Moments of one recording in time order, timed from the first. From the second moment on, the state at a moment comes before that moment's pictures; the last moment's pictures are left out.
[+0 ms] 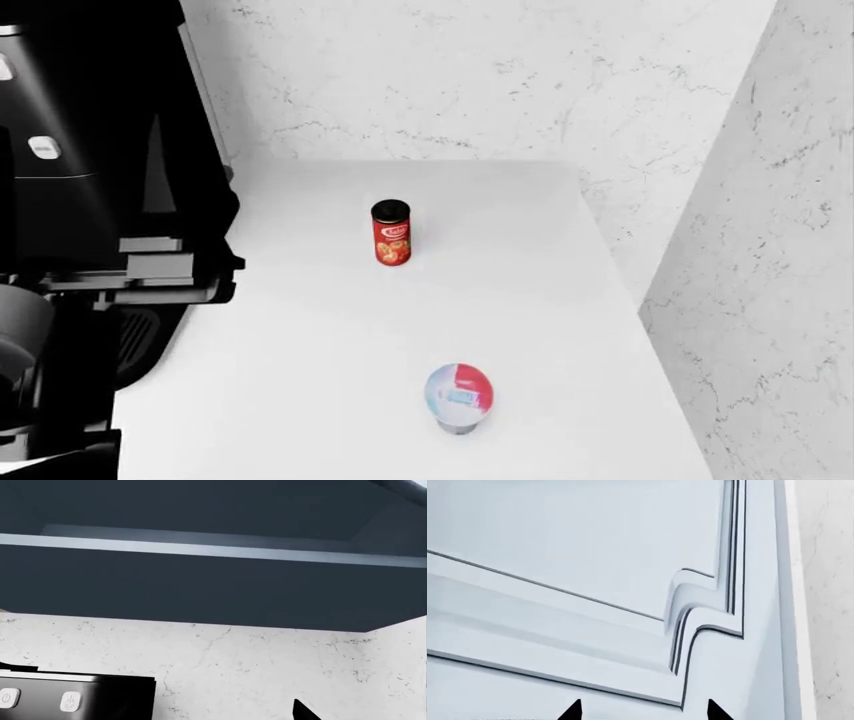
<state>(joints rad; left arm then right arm) -0.27 -0.53 0.04 0.93 -0.56 -0.38 -0.52 1.78 0.68 -0.71 -0.26 1.15 0.63 0.65</state>
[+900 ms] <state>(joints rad) -0.27 -0.55 0.04 0.94 -0.58 -0.36 -0.54 1.80 0.50 -0.87 0.00 0.85 0.54 0.57</state>
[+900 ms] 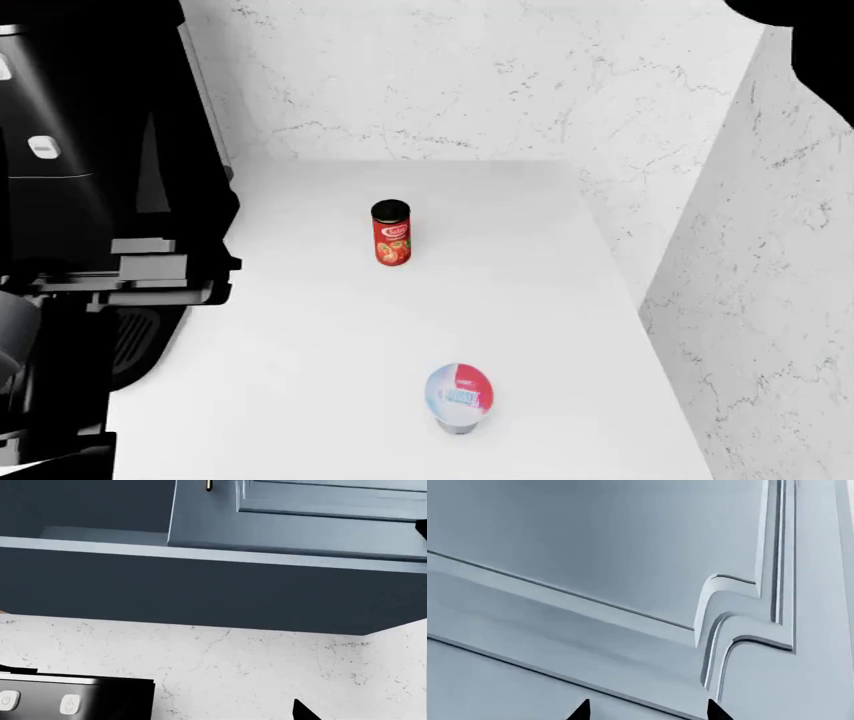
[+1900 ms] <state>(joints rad) -0.27 -0.57 0.05 0.94 -0.58 -0.35 -0.56 1.34 0.94 -0.69 -0.75 1.00 0.34 0.94</state>
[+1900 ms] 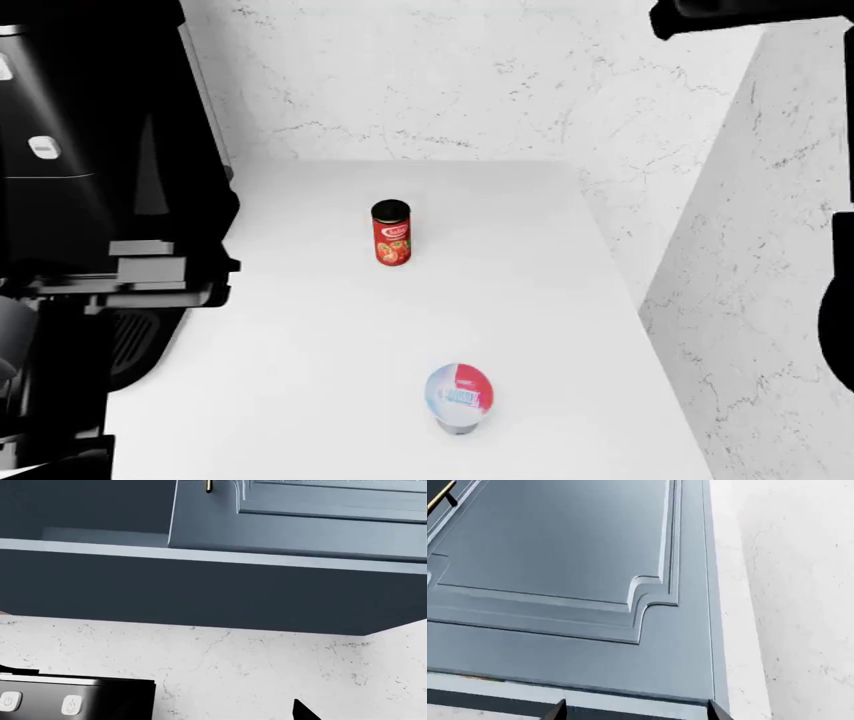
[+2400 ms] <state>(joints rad) -0.27 -0.58 0.06 0.95 -0.59 -0.34 -0.56 0.98 1.01 -0.69 -0.76 0.82 0.06 0.99</state>
